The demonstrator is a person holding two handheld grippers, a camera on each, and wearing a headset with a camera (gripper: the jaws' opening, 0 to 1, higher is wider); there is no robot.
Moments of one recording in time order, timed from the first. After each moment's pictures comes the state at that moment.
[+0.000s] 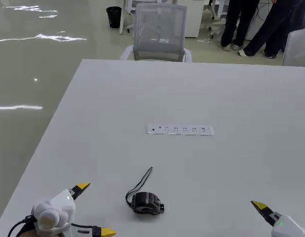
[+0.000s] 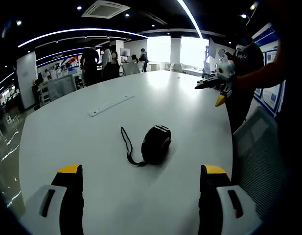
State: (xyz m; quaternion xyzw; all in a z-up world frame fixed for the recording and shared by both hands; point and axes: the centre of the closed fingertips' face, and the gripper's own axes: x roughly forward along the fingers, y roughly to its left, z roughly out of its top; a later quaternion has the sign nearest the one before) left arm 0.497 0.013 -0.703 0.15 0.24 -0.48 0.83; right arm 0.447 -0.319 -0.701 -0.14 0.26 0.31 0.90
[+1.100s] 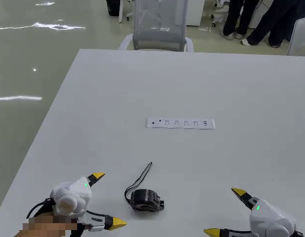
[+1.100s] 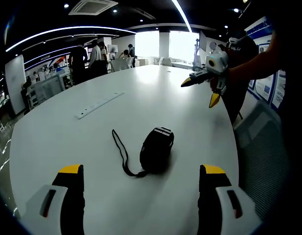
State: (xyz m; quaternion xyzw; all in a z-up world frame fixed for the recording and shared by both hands) left arm 0.523 -0.026 -0.726 0.17 0.25 -0.52 0.80; right arm 0.481 -0.281 -0.721 -0.15 0.26 0.36 0.88
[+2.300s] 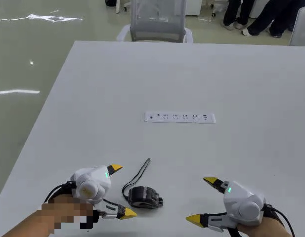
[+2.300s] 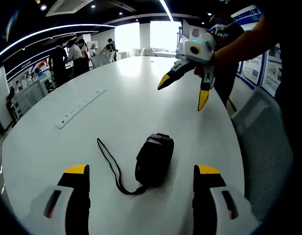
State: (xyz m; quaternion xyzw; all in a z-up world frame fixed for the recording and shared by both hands) left arm 0.536 -0.072 -0.745 0.23 0.26 -0.58 0.74; right arm 0.509 -0.224 -0.738 -0.17 0.27 0.45 0.84
